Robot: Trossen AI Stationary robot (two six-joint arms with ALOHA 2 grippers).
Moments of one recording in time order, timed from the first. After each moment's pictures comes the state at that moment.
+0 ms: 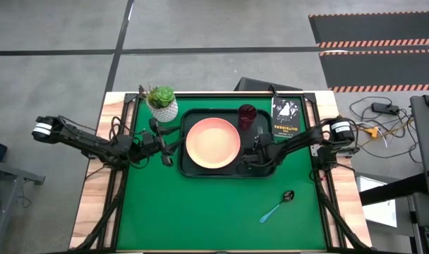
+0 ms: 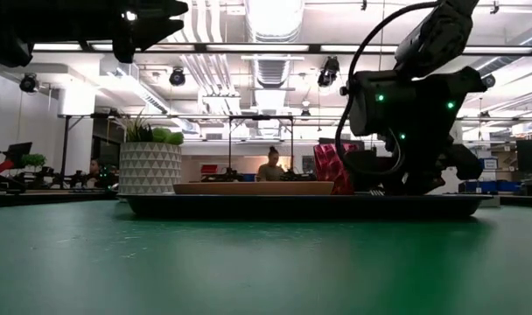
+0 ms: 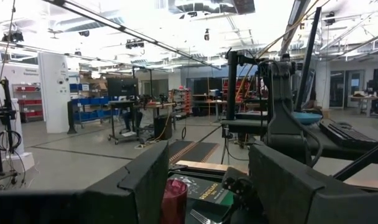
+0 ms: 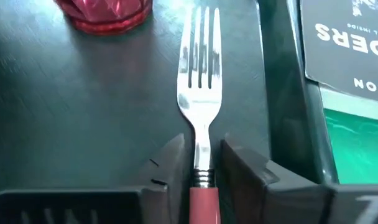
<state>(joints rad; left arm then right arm) -0.18 0.94 0.26 1.03 -0.53 0.17 0.07 1.81 0.85 -0.65 0.73 1.56</state>
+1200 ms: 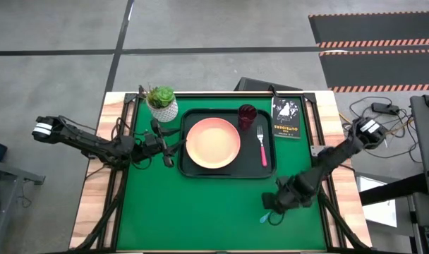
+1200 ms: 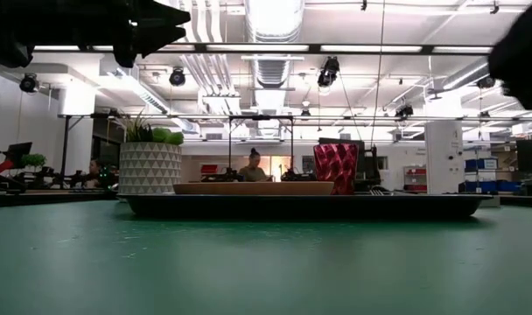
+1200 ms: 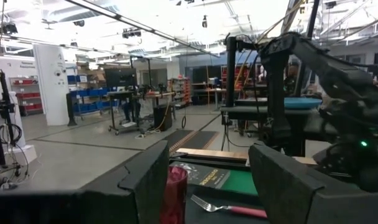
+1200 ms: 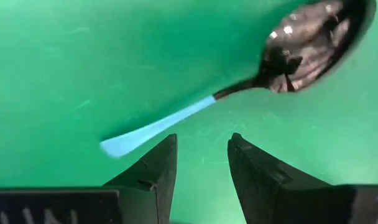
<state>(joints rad) -0.18 0.94 0.26 0.97 -0.53 0.16 0.64 1.51 0.87 -0.69 -0.17 2.16</state>
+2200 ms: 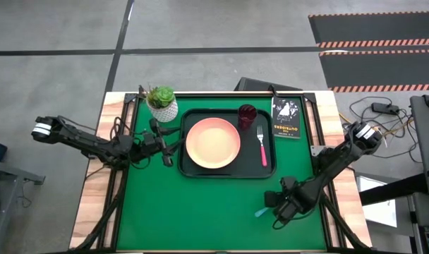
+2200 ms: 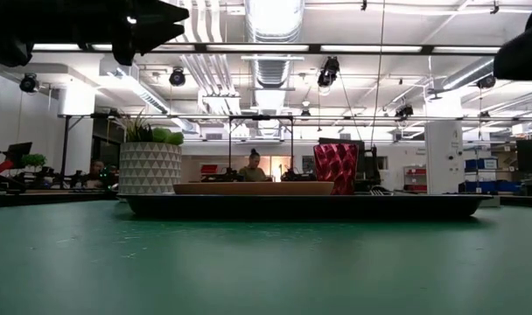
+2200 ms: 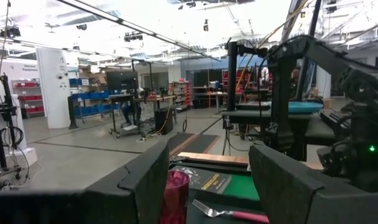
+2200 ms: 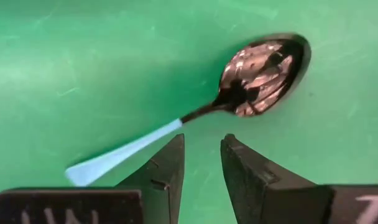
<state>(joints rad) -0.18 0.92 0.26 0.98 -0.53 0.17 0.74 1.60 0.98 -0.90 0.03 2.33</state>
